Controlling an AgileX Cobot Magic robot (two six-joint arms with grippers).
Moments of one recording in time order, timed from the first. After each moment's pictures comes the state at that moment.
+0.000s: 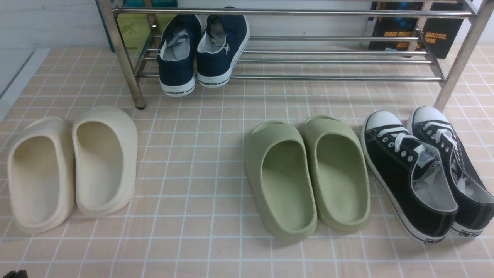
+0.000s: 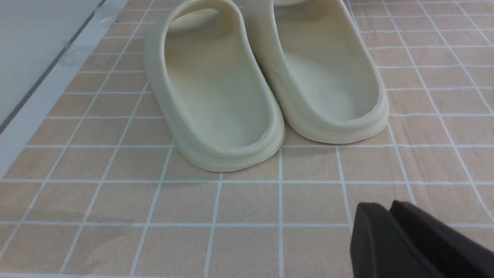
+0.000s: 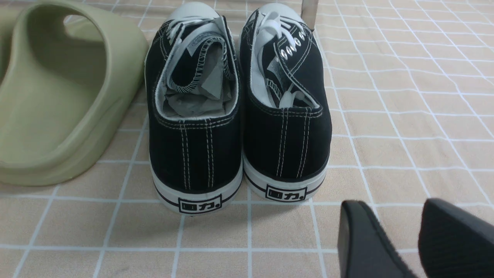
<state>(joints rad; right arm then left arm) 0.00 -0.01 0.02 -0.11 0.37 0.12 -0.02 -0.01 0.02 0.14 0.37 -0.07</state>
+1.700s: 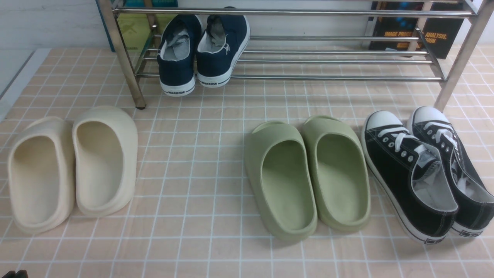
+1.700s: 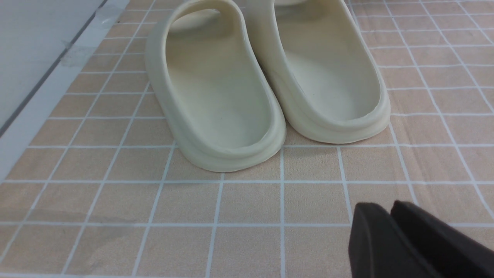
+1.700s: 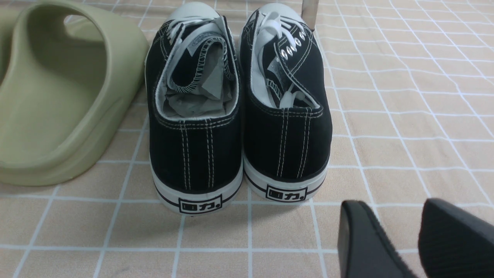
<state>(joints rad) 0.00 -0.01 0.02 -0.11 0.37 0.12 -0.02 -0.01 0.02 0.14 0.37 -0.07</state>
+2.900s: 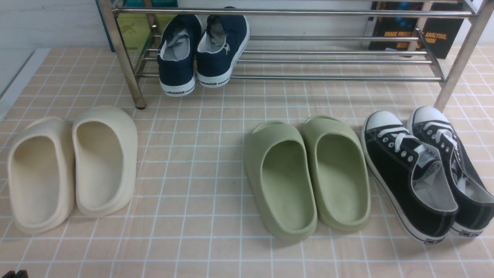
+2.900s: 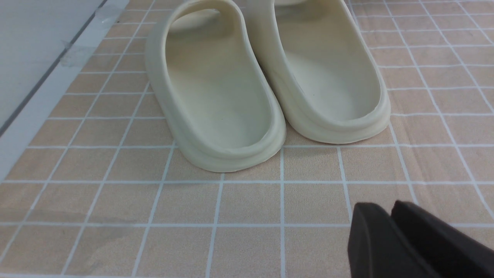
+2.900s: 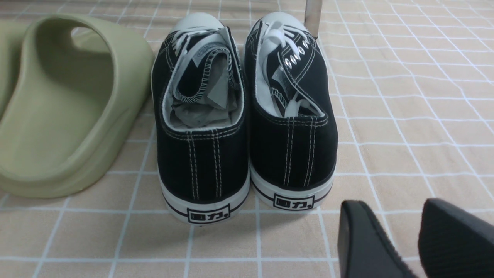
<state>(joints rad) 0.00 -0.01 0.02 -0.06 0.34 0.12 -0.02 -0.01 0.02 0.14 0.37 -0.07</state>
